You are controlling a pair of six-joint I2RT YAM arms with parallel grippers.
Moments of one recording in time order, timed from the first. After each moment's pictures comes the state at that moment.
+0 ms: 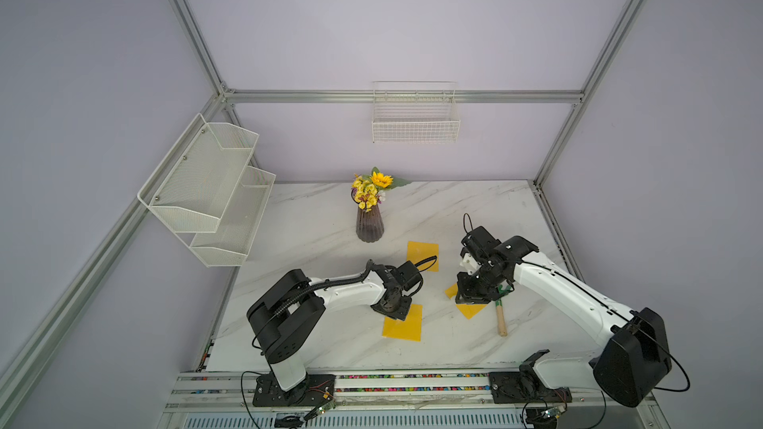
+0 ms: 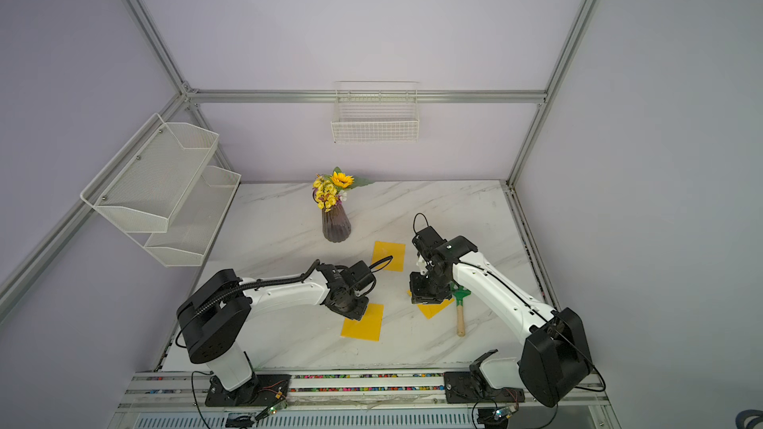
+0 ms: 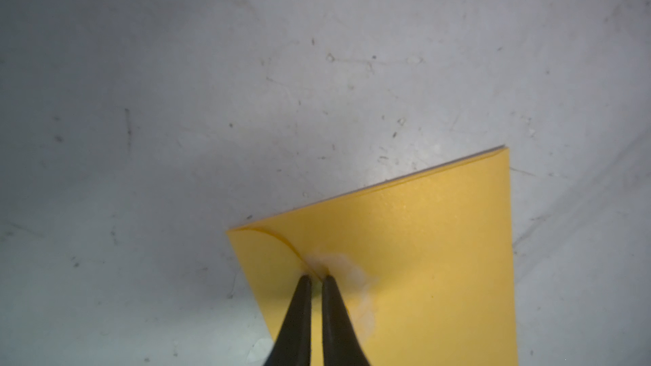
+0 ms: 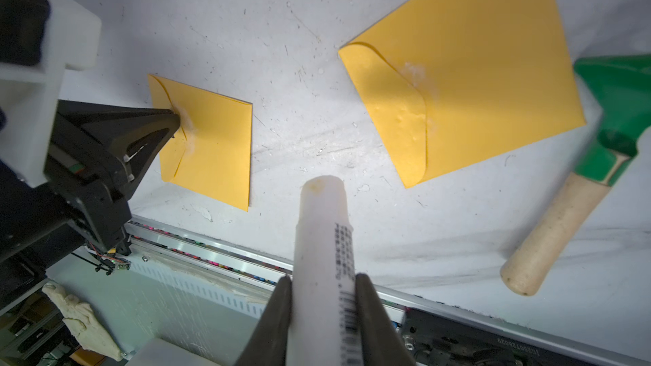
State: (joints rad) left arm -0.92 1.73 1.04 -0.69 -0.04 -0.53; right arm 0.50 1.35 1.08 -1.15 -0.26 0.49
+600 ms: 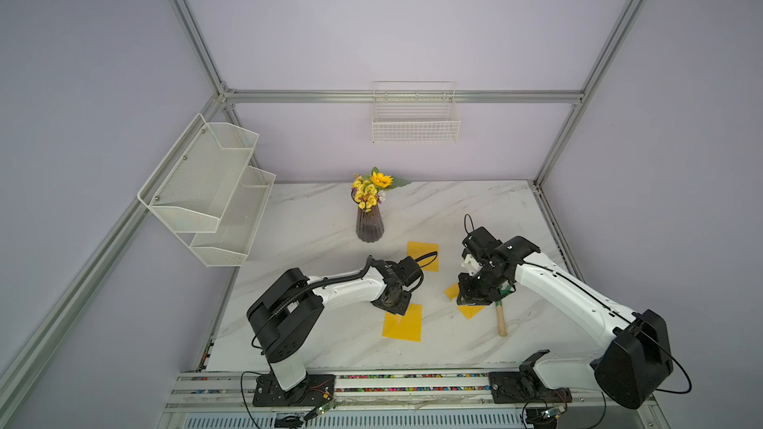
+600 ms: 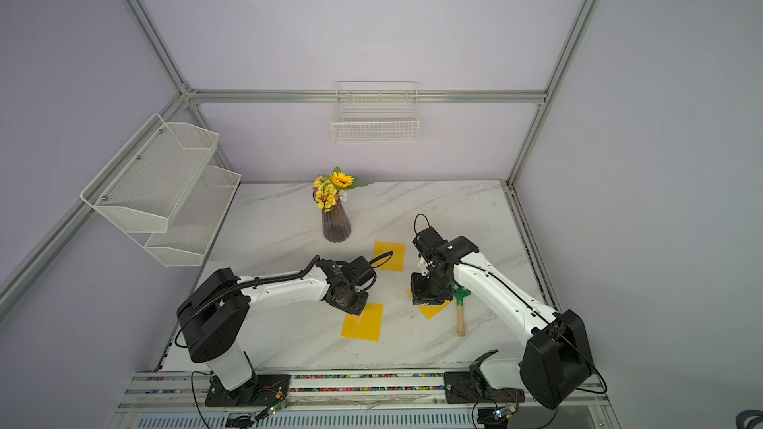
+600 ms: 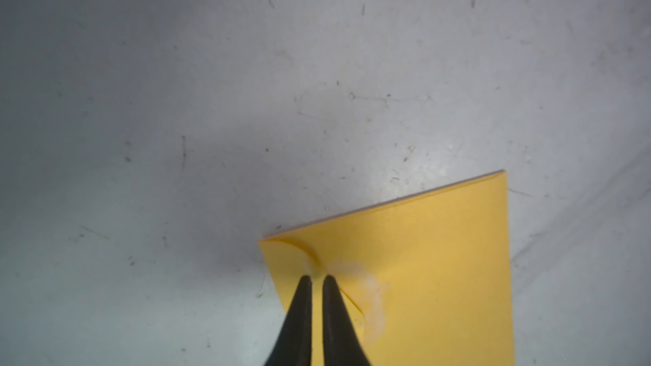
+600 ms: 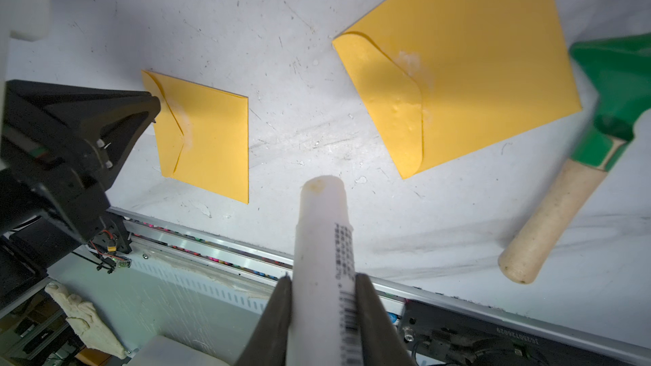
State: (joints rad) left arm -0.90 1.74 1.09 -0.73 -0.09 -0.51; right arm 0.50 1.34 1.08 -1.18 -0.26 0.50
